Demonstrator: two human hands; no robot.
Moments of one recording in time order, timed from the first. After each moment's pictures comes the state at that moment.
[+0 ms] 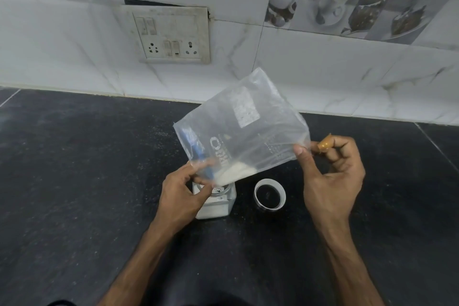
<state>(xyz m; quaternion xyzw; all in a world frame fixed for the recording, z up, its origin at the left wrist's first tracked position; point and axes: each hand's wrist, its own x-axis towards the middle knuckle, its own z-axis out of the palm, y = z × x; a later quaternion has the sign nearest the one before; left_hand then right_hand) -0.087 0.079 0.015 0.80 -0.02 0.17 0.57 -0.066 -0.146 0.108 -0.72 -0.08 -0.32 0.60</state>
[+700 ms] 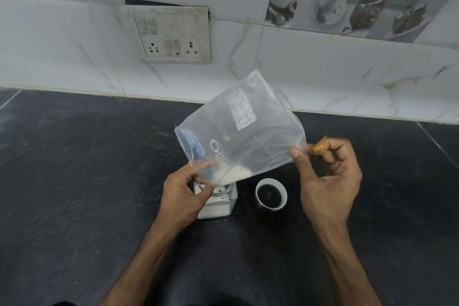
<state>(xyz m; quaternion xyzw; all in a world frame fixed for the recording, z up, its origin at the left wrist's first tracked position) -0.086 0.079 0.016 0.80 -0.03 0.17 0.58 -0.069 -0.145 0.108 -0.72 -0.08 -0.33 0.60</state>
